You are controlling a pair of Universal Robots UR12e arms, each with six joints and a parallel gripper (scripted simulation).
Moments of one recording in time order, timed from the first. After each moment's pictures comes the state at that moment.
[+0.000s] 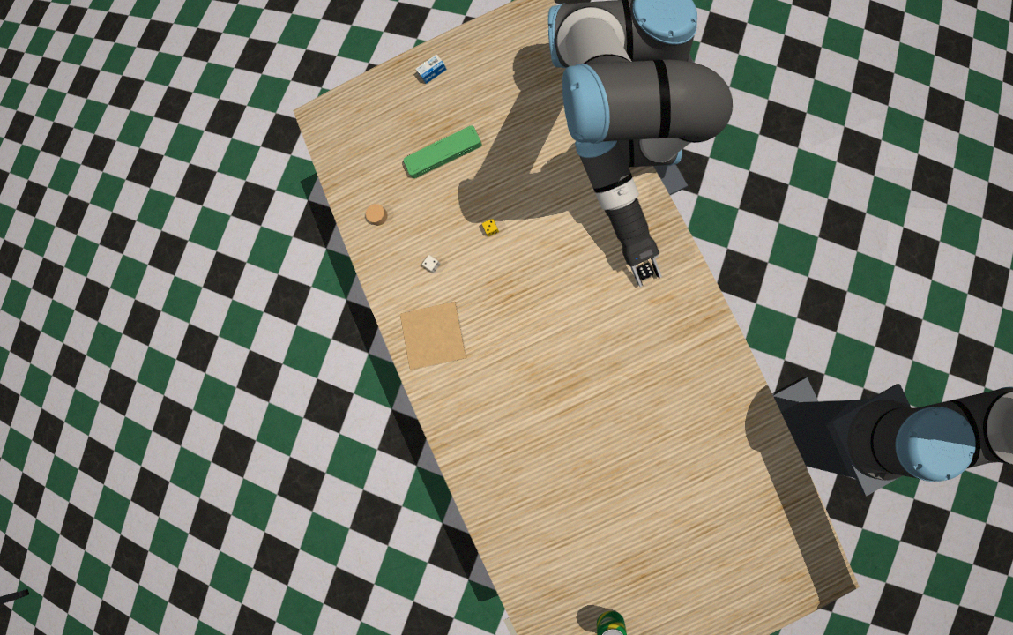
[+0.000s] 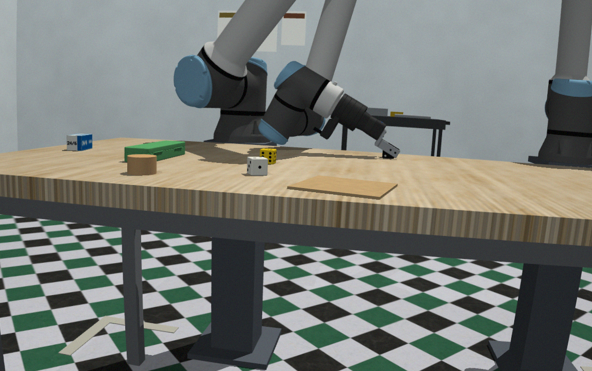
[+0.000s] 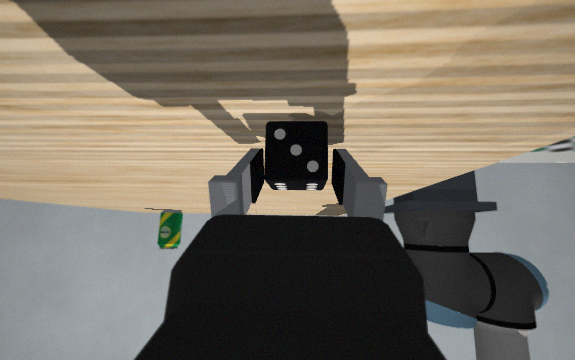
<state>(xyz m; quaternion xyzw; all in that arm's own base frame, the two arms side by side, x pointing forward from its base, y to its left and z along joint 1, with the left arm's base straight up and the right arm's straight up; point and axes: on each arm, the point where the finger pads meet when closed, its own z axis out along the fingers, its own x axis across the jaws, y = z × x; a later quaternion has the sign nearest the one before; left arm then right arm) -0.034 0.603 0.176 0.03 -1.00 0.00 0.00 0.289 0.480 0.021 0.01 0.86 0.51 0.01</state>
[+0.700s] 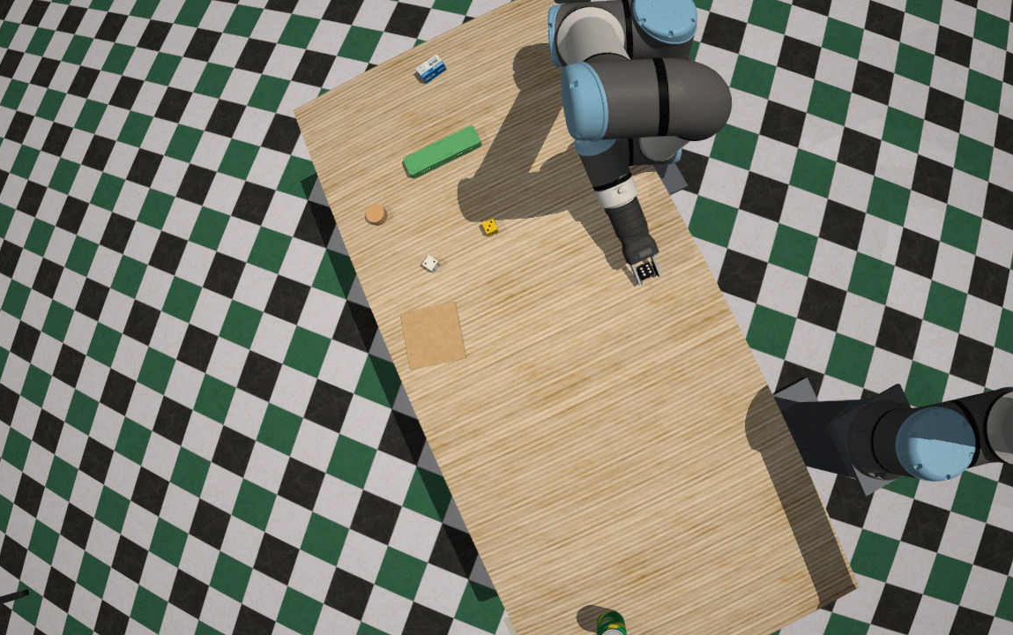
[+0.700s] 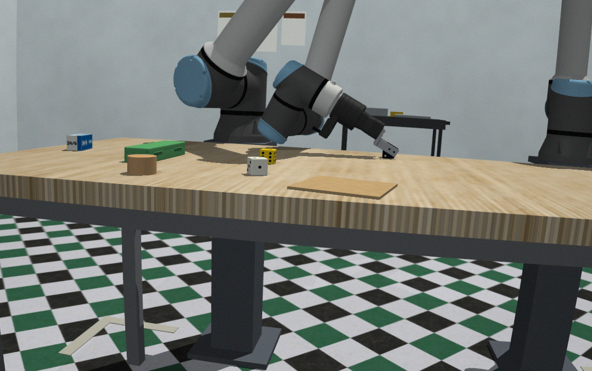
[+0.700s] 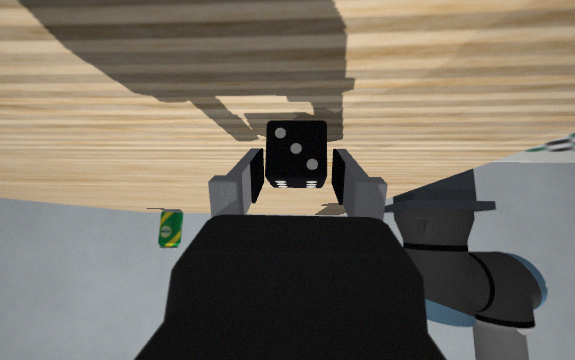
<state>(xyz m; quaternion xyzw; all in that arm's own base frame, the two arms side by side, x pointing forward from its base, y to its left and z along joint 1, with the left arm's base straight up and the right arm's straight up) -0.034 0.603 0.176 0.03 -1.00 0.00 0.00 0.289 0.477 0.023 0.01 0.86 0.51 0.01</state>
